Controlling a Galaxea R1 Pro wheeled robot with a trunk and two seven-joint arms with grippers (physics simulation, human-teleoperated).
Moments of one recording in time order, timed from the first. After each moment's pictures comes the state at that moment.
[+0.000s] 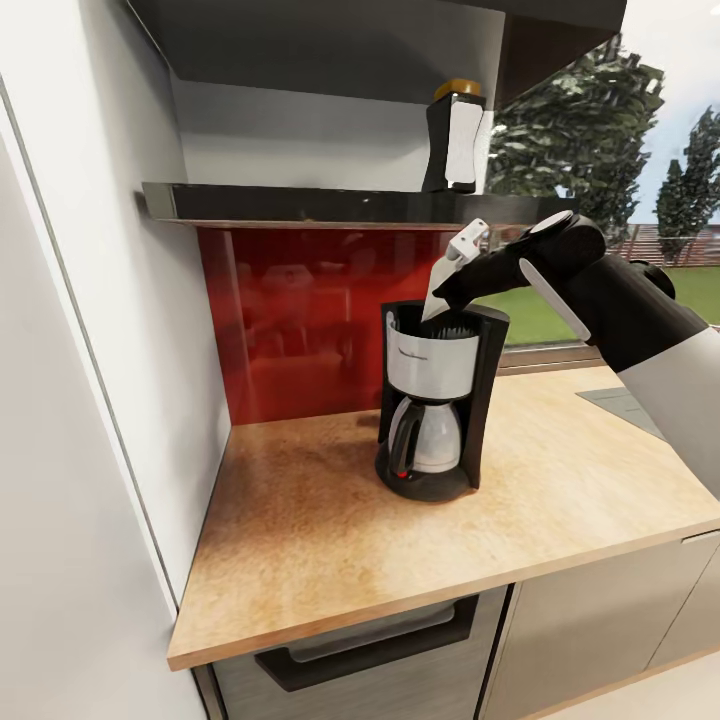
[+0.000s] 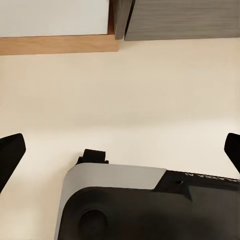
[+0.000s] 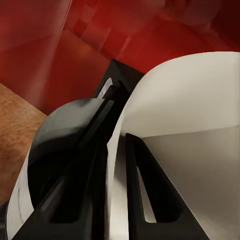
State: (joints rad) left arm 0.01 0.02 0.01 -0.29 0.18 -0.18 -0.07; right arm -1.56 -0.32 0.74 -1.10 -0.23 0.91 0.55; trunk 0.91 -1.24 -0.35
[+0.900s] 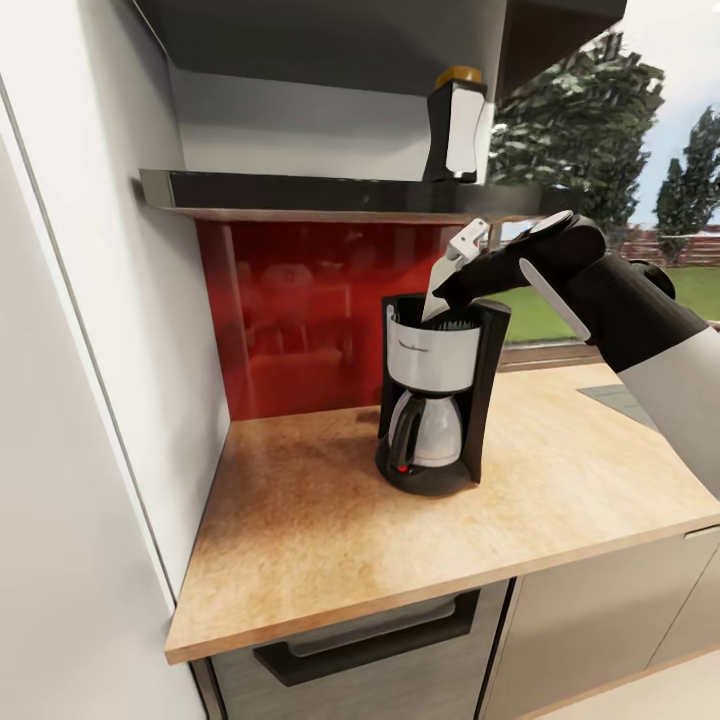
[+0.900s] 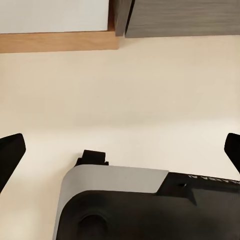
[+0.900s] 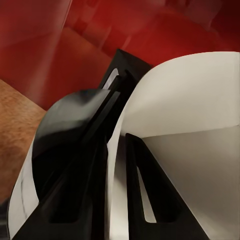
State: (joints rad) left arm 0.01 0.02 0.01 -0.29 0.18 -0.18 -0.07; right arm -1.56 -0.32 0.74 -1.10 -0.23 0.91 0.55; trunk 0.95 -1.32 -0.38
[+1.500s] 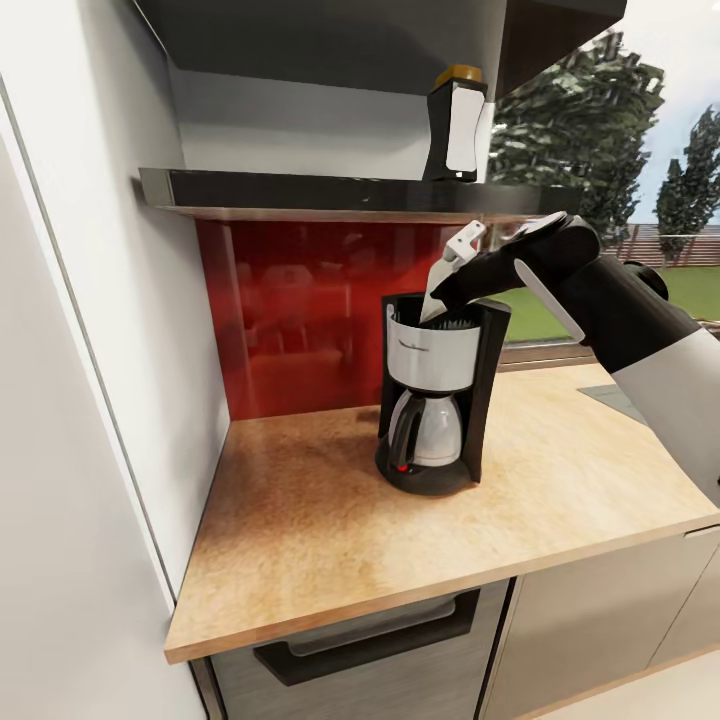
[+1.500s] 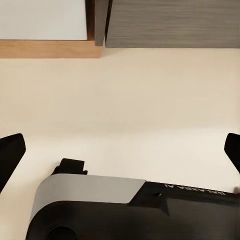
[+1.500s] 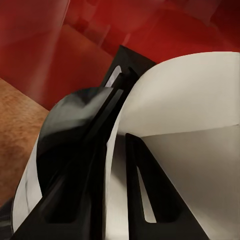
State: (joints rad) left arm 0.01 -0.03 0.02 -0.32 0.19 -0.20 -0.06; right arm -1.56 -0.30 0.74 -1.10 -0.23 0.94 0.54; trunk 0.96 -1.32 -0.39
